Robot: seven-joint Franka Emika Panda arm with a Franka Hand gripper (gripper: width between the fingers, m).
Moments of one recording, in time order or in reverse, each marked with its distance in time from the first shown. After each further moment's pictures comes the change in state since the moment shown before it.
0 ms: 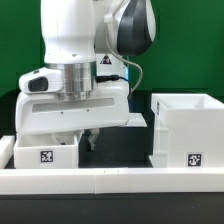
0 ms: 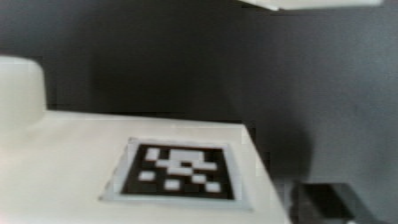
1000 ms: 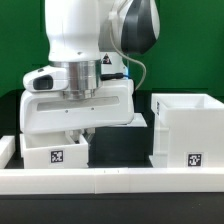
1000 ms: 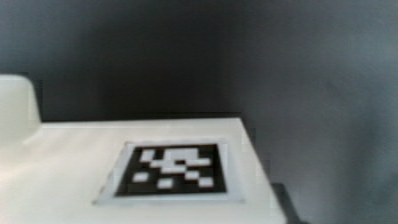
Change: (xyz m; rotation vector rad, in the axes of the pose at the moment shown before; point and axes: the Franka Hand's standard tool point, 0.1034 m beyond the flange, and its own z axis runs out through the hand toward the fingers) arm 0.010 -0.011 -0.009 0.001 0.008 -0.026
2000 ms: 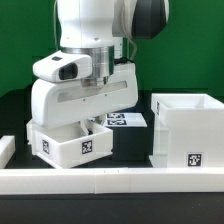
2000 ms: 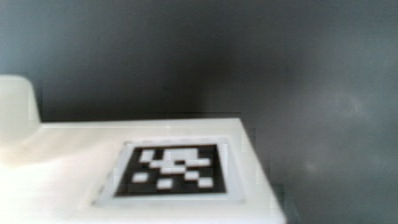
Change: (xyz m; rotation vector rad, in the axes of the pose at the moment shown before) arm 0.007 -0.015 -0.019 0.011 -0.067 -0.559
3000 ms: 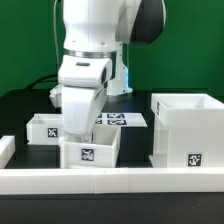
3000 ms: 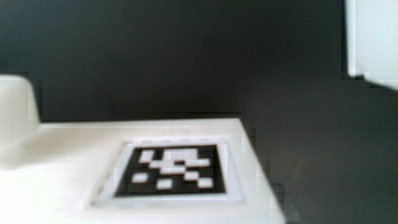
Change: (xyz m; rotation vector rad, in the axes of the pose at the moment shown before) arm -0.010 -0.004 0.009 -0.024 -0.052 -0.681
